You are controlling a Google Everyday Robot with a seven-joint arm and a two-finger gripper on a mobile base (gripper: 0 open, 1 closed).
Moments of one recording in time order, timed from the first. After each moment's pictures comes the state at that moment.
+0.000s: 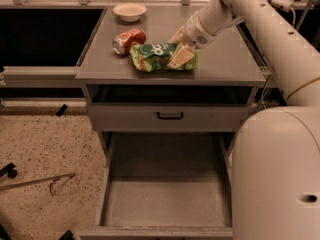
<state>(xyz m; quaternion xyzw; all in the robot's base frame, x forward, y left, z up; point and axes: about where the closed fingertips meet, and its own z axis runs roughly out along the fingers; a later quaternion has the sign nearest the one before) 0.748 -0.055 0.867 -0.67 0.65 0.12 0.33</state>
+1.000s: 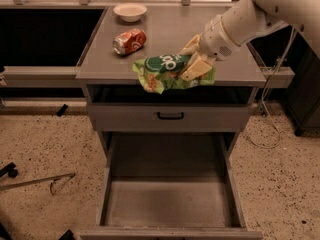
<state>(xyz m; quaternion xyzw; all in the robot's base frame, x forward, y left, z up) 0.628 -0.071 0.906 -0.68 0.64 0.12 0.34</state>
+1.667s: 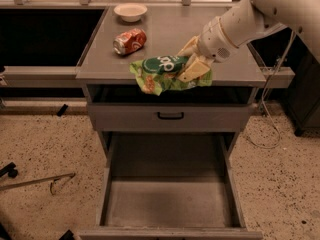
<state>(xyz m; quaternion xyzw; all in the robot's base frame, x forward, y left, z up) 0.625 -0.070 0.902 -0.68 0.63 0.13 0.34</state>
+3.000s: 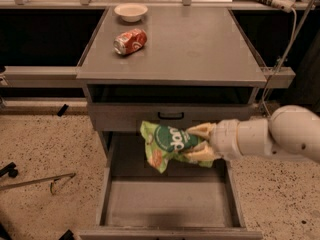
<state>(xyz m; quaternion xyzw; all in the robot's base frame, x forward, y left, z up) 0.509 -0.094 0.741 -0.59 0.66 0.17 0.44</state>
